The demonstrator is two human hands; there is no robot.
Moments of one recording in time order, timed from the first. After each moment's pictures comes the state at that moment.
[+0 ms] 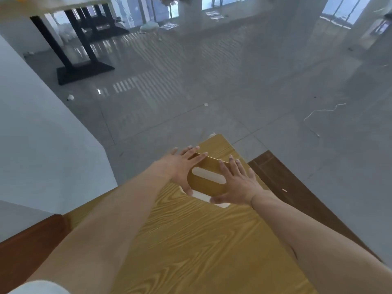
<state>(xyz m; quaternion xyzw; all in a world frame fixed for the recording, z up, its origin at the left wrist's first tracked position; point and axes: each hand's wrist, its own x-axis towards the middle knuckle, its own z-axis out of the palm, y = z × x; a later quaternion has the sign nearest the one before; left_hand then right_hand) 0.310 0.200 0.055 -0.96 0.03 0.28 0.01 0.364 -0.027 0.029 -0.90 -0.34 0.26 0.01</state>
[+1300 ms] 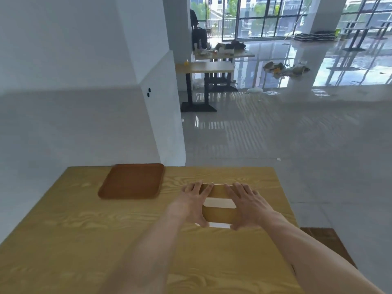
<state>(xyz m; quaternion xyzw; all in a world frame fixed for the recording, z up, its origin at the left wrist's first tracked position) 0.022 0.005 0.161 -0.94 -0.32 0.12 -0.04 0.211 -0.113 0.158 -0.73 -0.67 0.07 -0.04</state>
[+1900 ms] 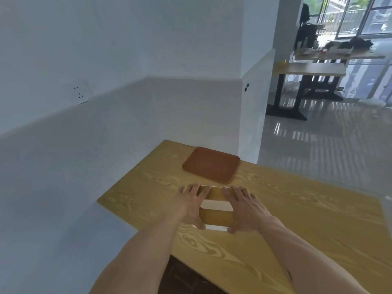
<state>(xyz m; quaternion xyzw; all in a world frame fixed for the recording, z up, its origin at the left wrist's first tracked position) -0.204 -0.040 0.174 -0.83 -0.53 0.15 -0.02 0.018 -0.064 0.154 -0.56 -0.83 0.08 -0.01</state>
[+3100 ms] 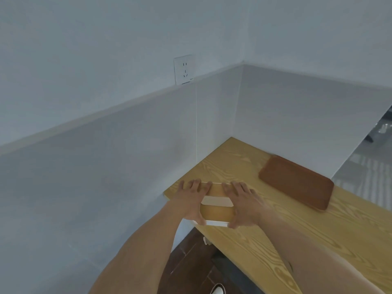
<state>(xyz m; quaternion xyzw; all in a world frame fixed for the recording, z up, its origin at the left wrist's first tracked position) -0.567 0.028 0.136 -0.79 -0.61 0.08 -0.06 -0.341 0.057 0.142 -0.46 -0.88 0.06 -0.06</state>
